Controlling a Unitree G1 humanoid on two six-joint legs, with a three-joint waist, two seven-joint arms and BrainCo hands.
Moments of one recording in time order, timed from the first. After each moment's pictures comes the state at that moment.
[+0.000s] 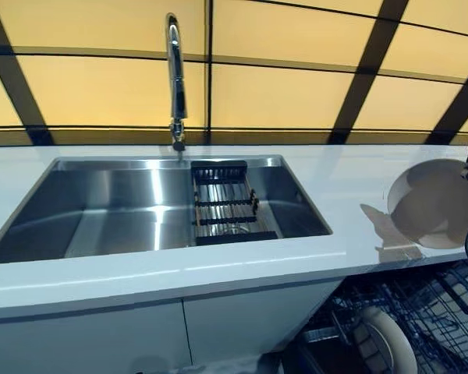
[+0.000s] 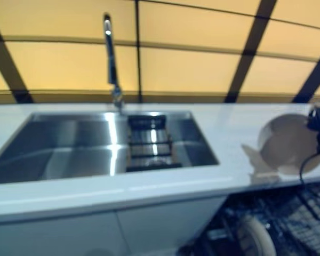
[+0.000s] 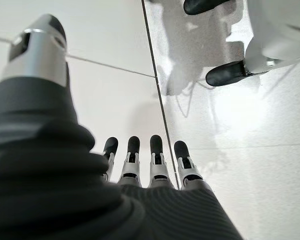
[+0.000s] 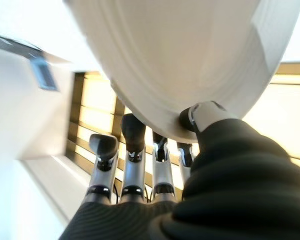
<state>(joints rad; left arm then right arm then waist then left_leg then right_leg) 0.02 0.32 -0.25 1.10 -0.29 -0.05 0.09 -0.61 -1.27 0.34 0.59 -0.38 0.22 -0.03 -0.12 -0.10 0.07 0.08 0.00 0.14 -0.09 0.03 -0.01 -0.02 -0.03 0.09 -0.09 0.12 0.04</state>
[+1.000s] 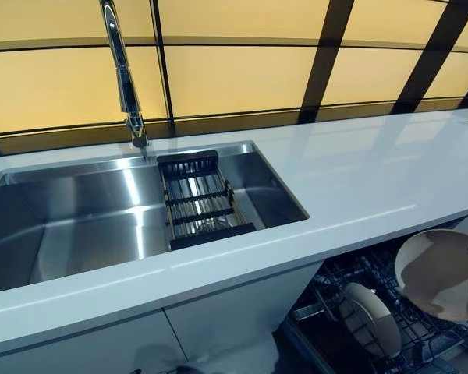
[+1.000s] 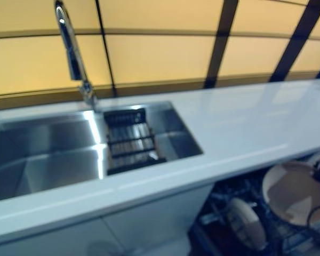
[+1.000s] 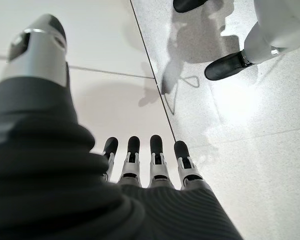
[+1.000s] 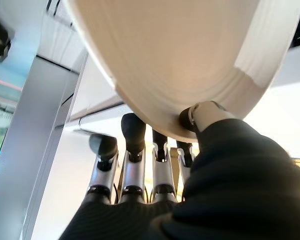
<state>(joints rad) -0.01 0.31 -0.21 1.12 -0.29 -0.06 0.09 -0.15 -1.12 0.05 0.51 -0.45 0.18 -0.06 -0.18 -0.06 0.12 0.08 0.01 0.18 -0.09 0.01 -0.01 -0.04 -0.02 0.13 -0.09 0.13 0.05</state>
